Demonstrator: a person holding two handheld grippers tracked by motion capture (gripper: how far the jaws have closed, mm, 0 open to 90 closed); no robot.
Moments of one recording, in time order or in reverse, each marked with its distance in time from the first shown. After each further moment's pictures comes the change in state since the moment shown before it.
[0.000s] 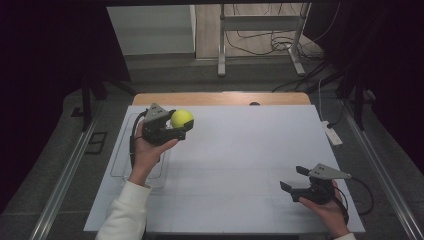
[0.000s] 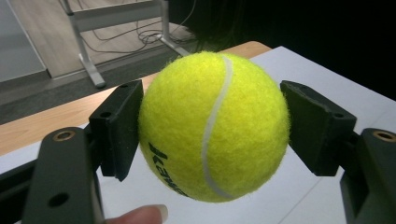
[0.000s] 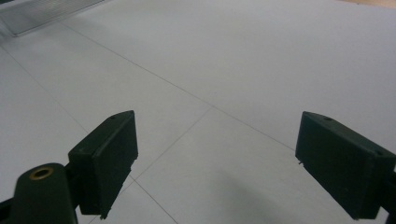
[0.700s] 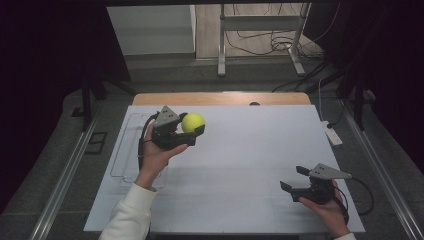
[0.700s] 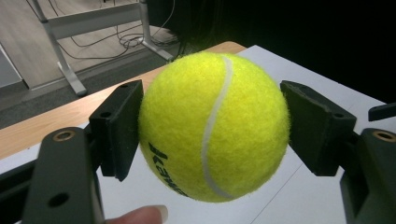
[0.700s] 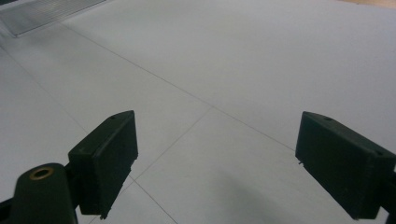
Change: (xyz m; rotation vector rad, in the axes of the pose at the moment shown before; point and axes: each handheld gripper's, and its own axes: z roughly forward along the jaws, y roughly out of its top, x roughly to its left) left arm -0.029 0.005 0.003 -0.003 -0.075 0.056; right arm 0.000 0.000 0.000 -0.002 0.001 0.004
